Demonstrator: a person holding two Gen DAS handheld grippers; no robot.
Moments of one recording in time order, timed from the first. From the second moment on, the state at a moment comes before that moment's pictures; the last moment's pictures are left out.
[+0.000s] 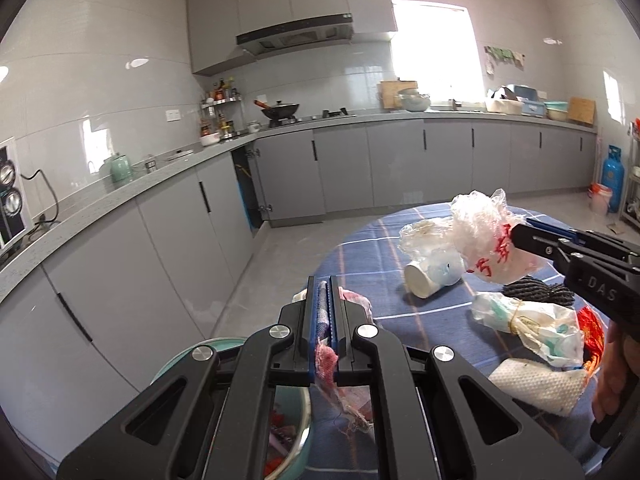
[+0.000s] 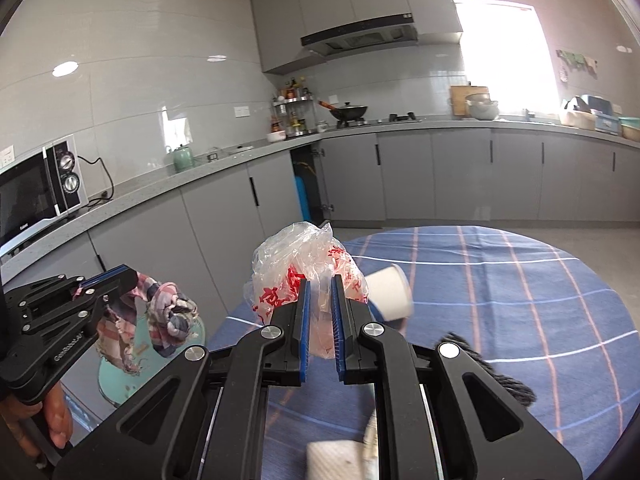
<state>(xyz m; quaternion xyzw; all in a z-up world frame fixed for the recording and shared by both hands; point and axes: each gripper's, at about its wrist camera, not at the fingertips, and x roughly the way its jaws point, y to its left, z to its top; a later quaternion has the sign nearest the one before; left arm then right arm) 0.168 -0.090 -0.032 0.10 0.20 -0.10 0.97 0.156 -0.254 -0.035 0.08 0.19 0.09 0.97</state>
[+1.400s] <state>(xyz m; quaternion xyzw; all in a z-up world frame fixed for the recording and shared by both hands) 0.163 0.061 -0.024 0.05 0.21 0.06 0.97 0.196 -0.099 -0.028 0.02 0.20 0.23 0.95</state>
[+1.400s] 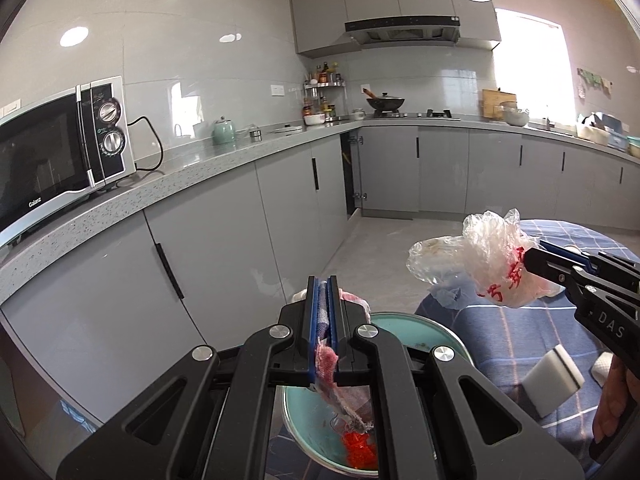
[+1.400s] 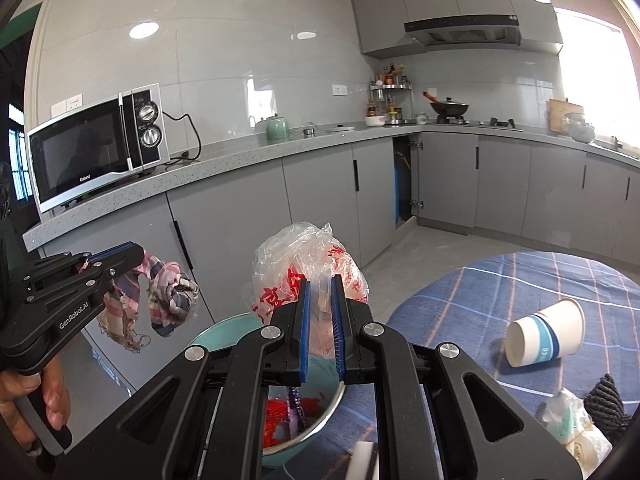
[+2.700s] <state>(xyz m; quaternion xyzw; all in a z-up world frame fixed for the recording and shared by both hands) 0.163 0.075 -0.027 0.04 0.22 0.08 0.97 0.199 -0.076 -0.035 0.01 0.21 0.25 0.95</state>
